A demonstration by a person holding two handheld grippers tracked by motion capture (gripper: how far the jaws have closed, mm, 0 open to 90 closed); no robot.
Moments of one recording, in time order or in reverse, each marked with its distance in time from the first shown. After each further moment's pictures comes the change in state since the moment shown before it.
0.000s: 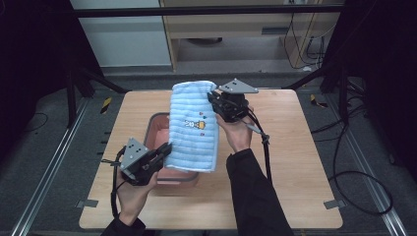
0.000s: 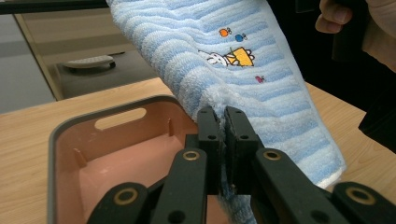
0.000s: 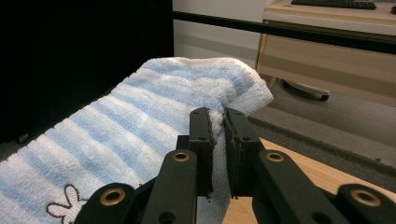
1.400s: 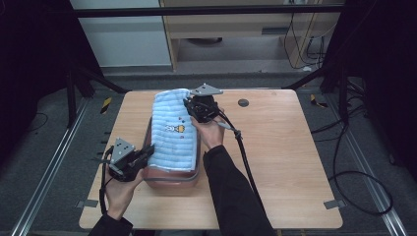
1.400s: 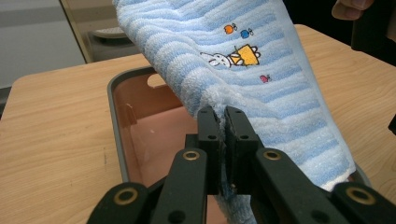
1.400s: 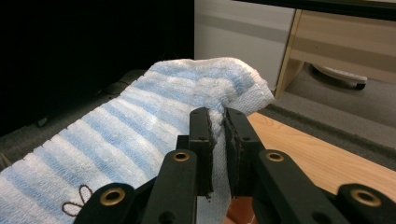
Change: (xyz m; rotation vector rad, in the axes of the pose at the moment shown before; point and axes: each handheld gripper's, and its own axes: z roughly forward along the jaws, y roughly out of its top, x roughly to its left) left arm 0.049 -0.031 0.009 0.095 0.114 -0.005; right arm 0.035 -0.022 0.080 0.069 0.074 0.005
